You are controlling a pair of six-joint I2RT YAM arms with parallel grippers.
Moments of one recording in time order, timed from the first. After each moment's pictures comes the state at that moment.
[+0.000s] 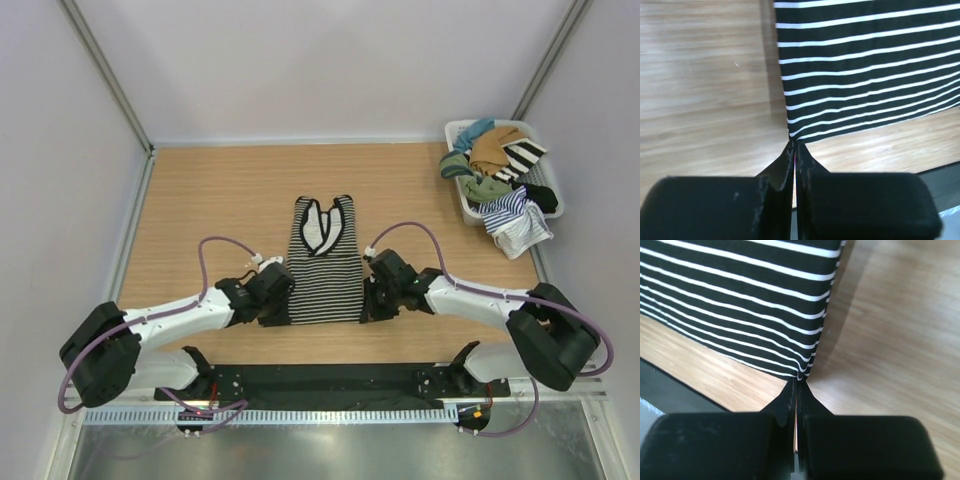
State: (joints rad) left arm -0.85 1.24 0.57 -0.42 -0.07 -0.88; right arm 0.73 1.35 0.57 -0.28 -0.21 0.63
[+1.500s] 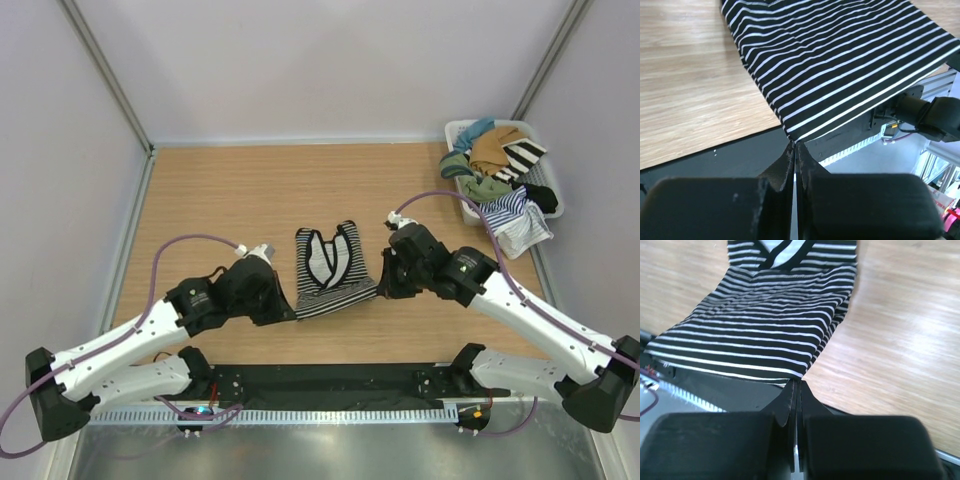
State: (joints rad) left arm -0.96 0.89 0.79 -0.75 0.00 -1.05; right arm 0.79 1.02 0.98 -0.88 0.02 0.65
